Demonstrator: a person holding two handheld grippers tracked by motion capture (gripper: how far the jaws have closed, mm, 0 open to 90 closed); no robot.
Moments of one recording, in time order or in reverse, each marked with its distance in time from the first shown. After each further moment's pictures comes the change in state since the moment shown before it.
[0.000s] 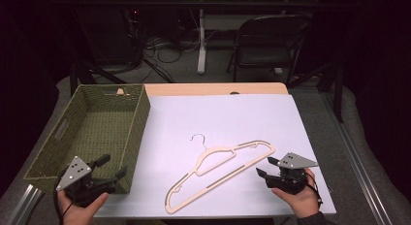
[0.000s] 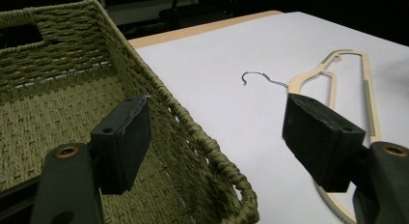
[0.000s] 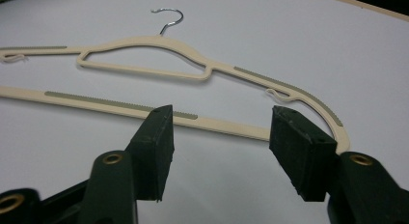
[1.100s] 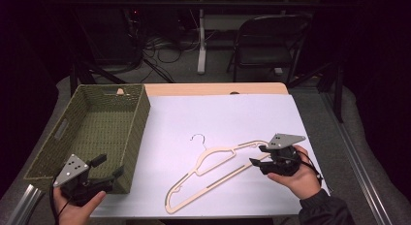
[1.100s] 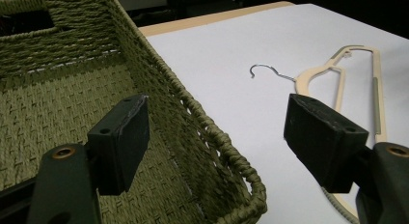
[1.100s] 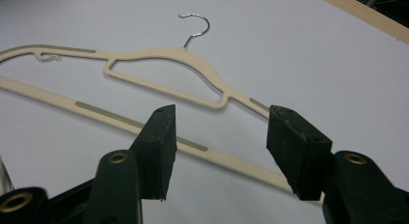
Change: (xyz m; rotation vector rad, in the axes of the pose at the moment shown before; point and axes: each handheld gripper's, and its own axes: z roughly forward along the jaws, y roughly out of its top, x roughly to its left) left arm 0.004 0.007 -0.006 0.049 0.031 -0.033; right arm -0.002 0.069 0.005 0.143 0.102 -0.129
